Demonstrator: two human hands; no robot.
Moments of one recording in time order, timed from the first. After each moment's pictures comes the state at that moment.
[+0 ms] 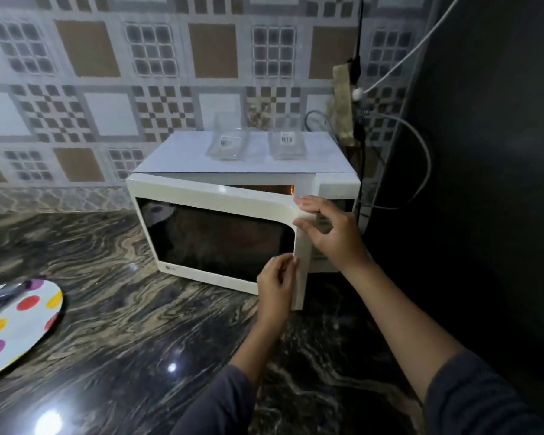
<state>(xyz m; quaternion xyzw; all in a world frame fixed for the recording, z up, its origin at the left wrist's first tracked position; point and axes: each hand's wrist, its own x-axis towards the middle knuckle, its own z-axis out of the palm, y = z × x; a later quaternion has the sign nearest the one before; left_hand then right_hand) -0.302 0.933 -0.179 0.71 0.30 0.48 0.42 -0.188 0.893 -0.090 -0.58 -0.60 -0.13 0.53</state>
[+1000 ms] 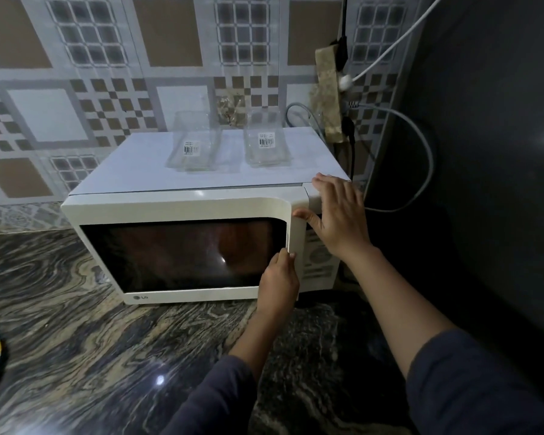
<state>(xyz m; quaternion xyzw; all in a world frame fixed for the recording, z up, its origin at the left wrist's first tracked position) -0.231 0.987 -0.181 0.82 0.32 0.35 0.31 -0.114 0.941 -0.081 -0.78 -0.51 -0.25 0.25</state>
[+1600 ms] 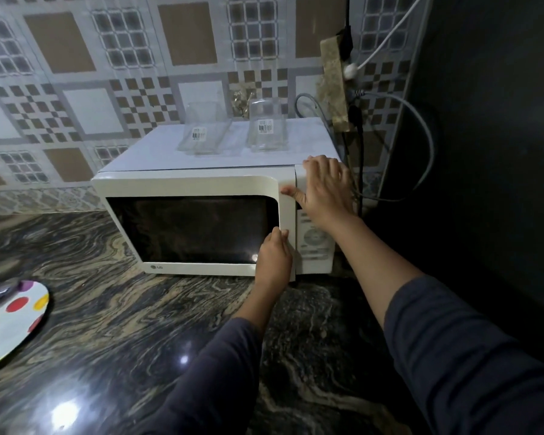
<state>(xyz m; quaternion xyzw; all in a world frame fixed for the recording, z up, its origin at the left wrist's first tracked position) -0.223 0.966 -0.173 0.79 0.39 0.37 0.29 -0.114 0.937 -0.069 -0.78 -0.54 -0.22 0.23</state>
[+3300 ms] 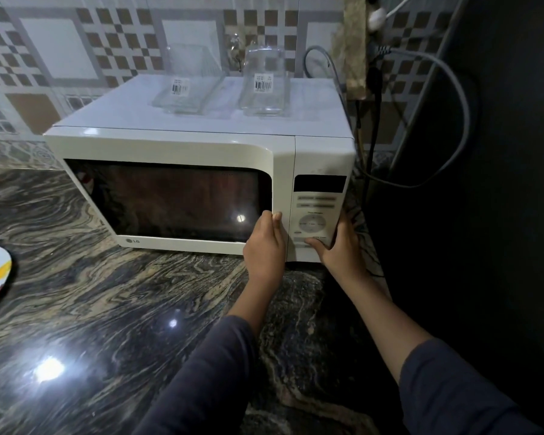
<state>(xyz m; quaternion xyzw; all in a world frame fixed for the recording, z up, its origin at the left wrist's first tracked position) -0.203 0.969 -0.201 0.74 0.45 0.45 0.22 -0.076 0.913 -0.221 -0.75 -0.46 0.02 0.48</state>
